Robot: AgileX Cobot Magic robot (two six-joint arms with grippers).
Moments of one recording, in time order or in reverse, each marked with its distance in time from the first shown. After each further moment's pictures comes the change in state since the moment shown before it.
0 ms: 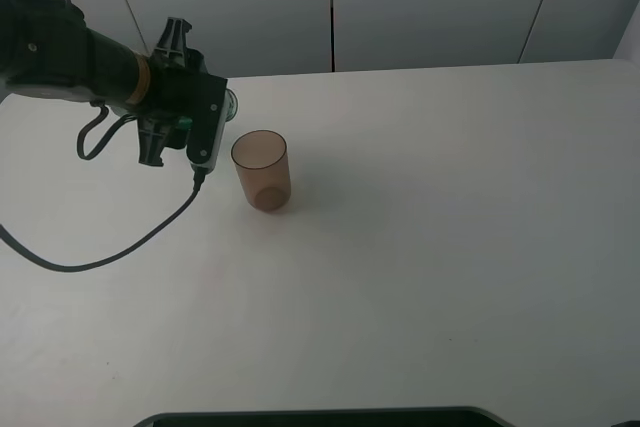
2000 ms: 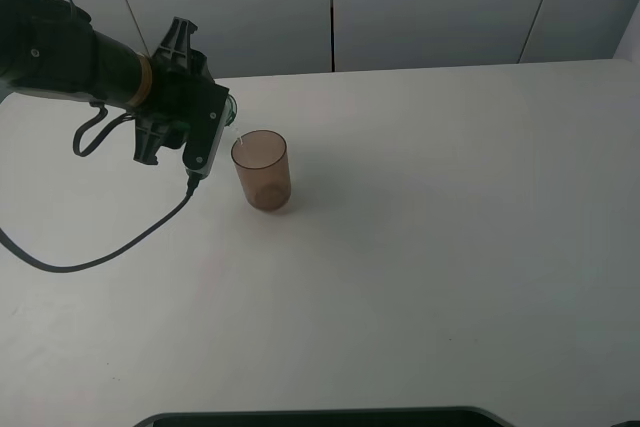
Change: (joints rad) left arm -0.012 0.000 0.000 0.091 0.034 -0.006; right arm 0.000 0.000 0.000 0.000 0.000 0.021
